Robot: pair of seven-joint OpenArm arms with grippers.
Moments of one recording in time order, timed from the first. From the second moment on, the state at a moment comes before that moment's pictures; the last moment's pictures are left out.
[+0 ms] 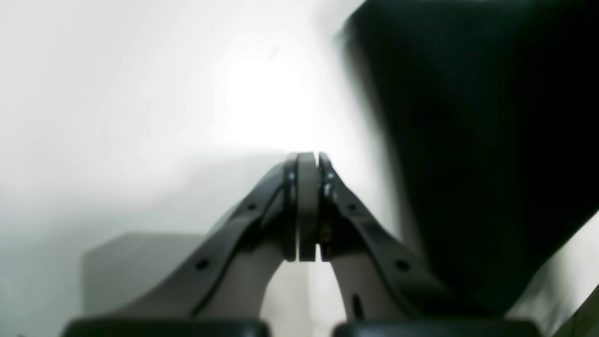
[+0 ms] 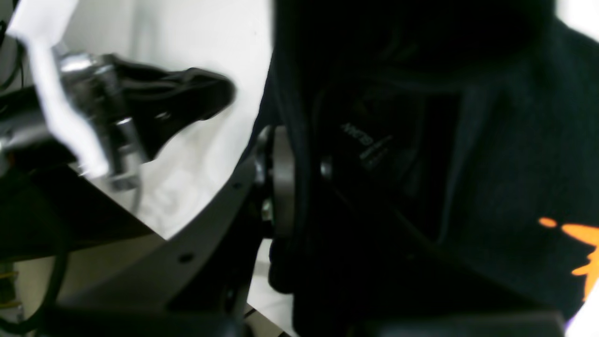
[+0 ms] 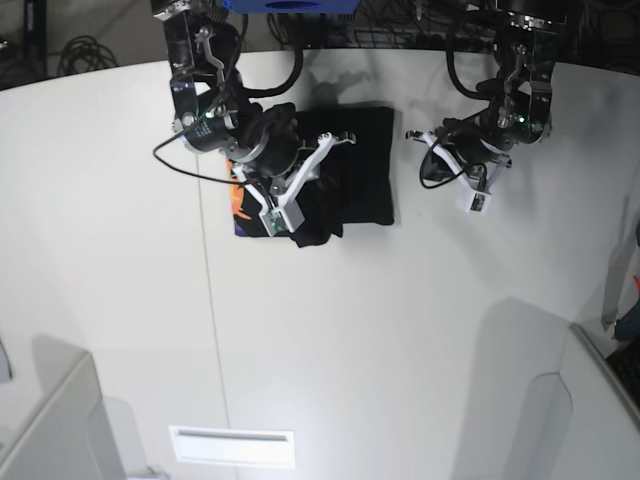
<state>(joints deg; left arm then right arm) 17.0 -20.1 -0.7 95.1 -34.7 -14.4 46.1 -12.3 -3.5 -15.1 109.8 21.6 4.4 -62.4</state>
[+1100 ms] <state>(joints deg) 26.7 -23.1 -16.2 99.2 -34.9 -14.6 46.6 -10.7 -5.1 -15.2 101.9 21.8 4.2 -61.1</state>
